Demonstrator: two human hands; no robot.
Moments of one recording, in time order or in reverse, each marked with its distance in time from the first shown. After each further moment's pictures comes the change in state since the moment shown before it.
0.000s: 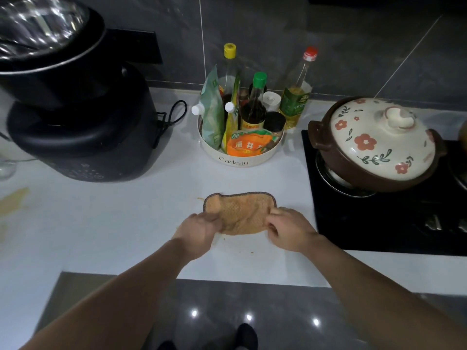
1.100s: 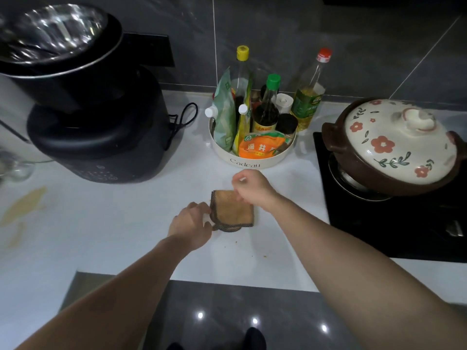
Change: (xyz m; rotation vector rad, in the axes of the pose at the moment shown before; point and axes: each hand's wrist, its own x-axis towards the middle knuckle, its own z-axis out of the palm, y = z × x) left_hand -0.010 -0.020 -0.030 -0.385 0.000 -0.567; right_hand 0.117 -0.085 -0.040 0.797 0.023 0.445
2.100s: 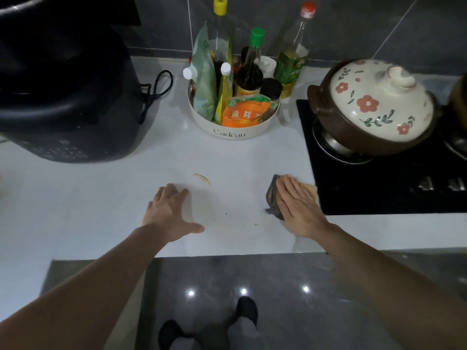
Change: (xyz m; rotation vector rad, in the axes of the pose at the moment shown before) left_hand -0.019 -0.030 0.007 0.173 -0.109 0.047; right_hand -0.086 0.181 -0.031 -0.872 0.164 -0.196
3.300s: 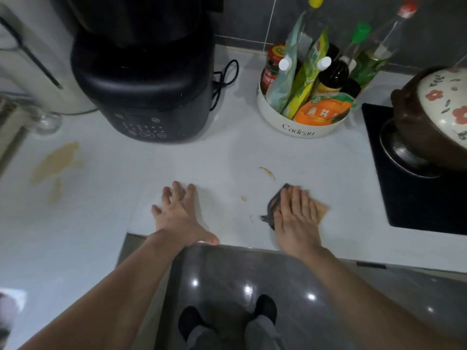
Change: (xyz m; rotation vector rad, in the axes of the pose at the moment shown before) left_hand -0.036 -0.115 -0.013 0.058 -0.117 -0.241; right_hand 0.011 -0.195 0.035 -0.003 0.021 0.237
